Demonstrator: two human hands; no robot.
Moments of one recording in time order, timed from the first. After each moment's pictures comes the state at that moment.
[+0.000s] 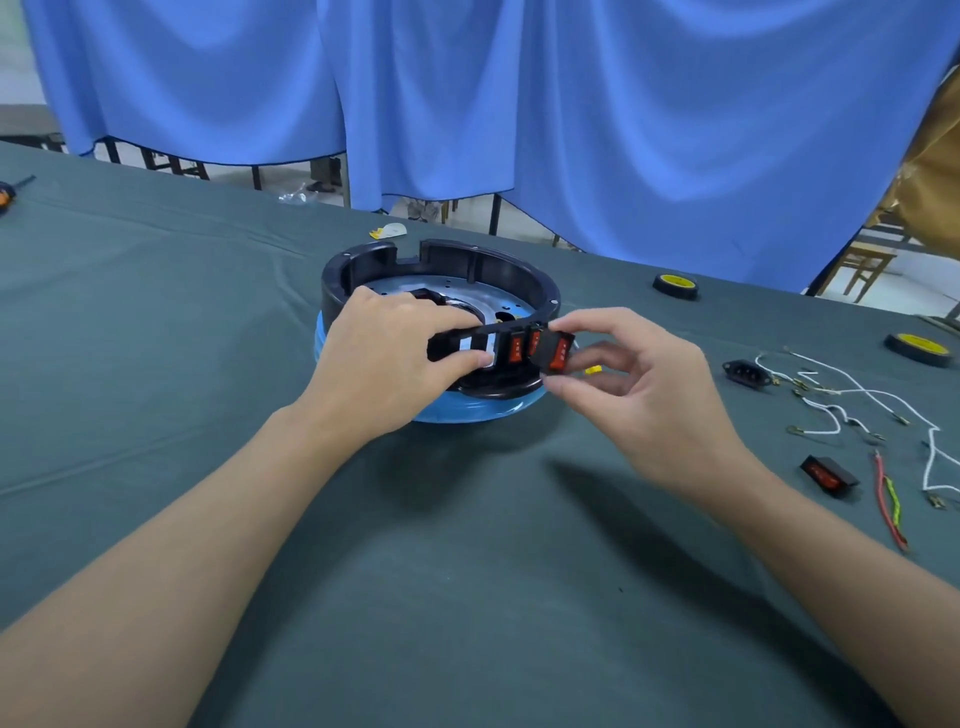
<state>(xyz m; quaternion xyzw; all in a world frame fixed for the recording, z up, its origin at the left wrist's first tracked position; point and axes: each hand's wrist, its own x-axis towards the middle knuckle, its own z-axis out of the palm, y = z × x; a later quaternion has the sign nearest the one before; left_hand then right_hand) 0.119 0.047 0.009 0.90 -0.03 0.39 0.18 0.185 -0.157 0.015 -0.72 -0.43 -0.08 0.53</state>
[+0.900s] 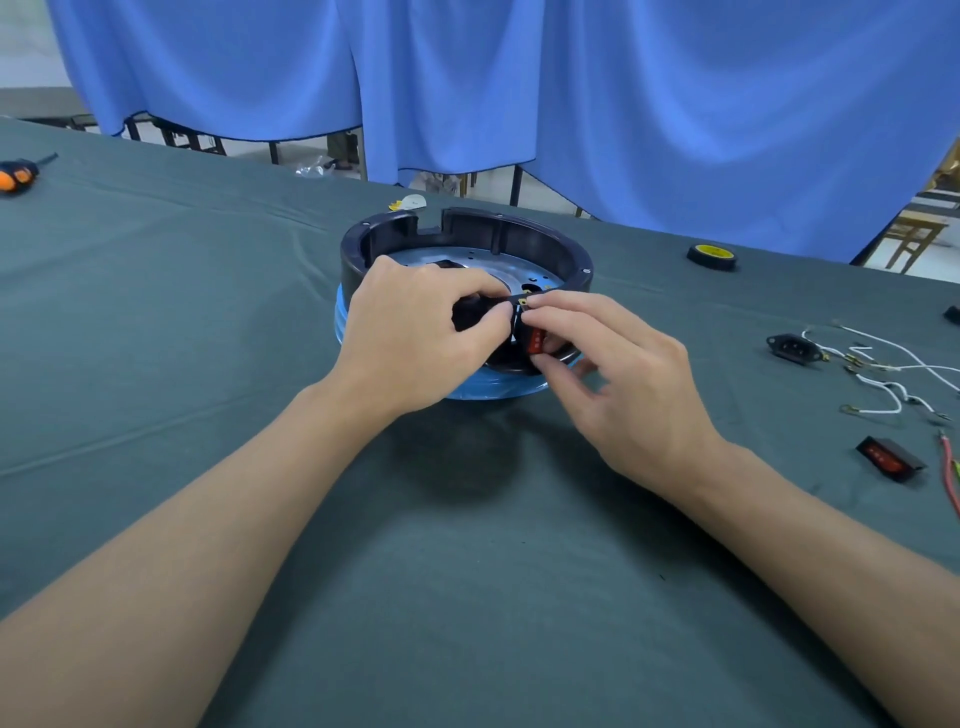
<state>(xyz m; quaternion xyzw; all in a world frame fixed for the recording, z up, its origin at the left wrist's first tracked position) 0.115 0.039 0.012 0.89 0.01 0.38 0.25 0.190 -0.126 -0.012 -0.70 -0.54 -0.33 0.32</state>
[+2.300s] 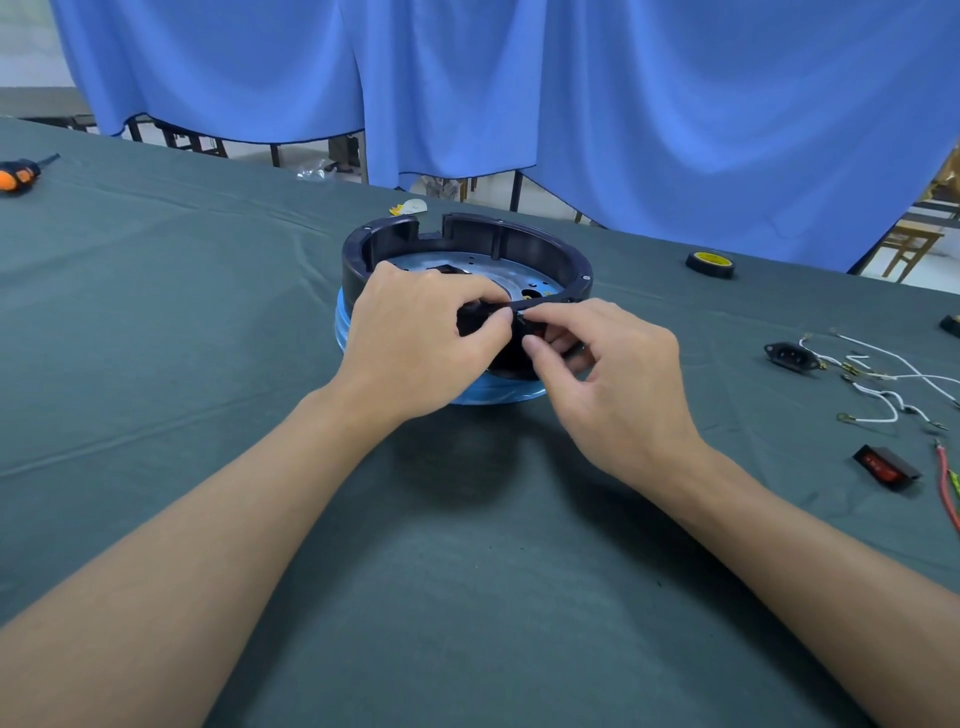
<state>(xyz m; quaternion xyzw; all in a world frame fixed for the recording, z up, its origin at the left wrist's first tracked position) 0.117 0.039 0.011 0.89 0.01 0.39 0.24 0.178 -0.113 -0.003 -0.77 -0.43 -0.29 0.38</state>
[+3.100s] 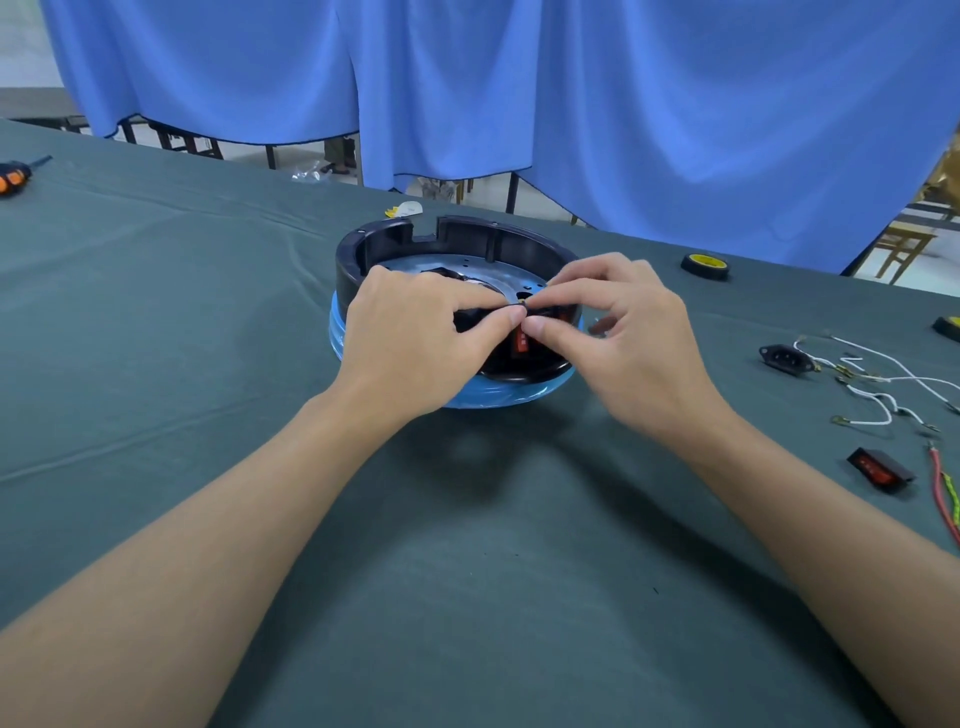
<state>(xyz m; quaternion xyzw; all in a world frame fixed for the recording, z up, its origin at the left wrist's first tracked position) 0.121 0.037 0.010 0.88 0.02 0.41 0.25 0.198 -0.117 0.022 -0.80 -0.39 -0.18 0.40</state>
